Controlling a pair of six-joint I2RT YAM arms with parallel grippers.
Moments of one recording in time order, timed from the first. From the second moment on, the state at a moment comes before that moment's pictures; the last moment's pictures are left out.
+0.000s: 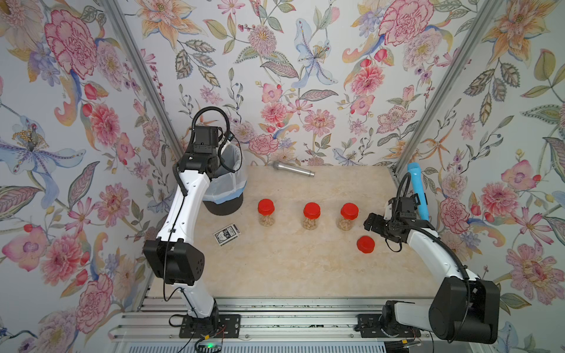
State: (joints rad) left arm -0.10 1.76 1.98 -0.79 -0.50 0.83; right arm -0.05 1.30 0.88 -0.57 -0.11 0.32
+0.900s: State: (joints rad) left arm -0.07 1.81 1.74 -0.41 -0.86 1.34; right arm -0.05 1.37 0.87 -0.43 -0.12 0.32
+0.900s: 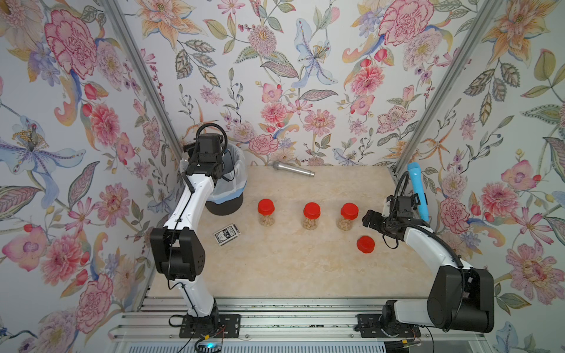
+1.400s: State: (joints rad) left arm -0.11 1.80 1.65 -0.34 -1.01 1.44; right arm -0.05 1.38 0.85 -0.39 -0.12 0.32
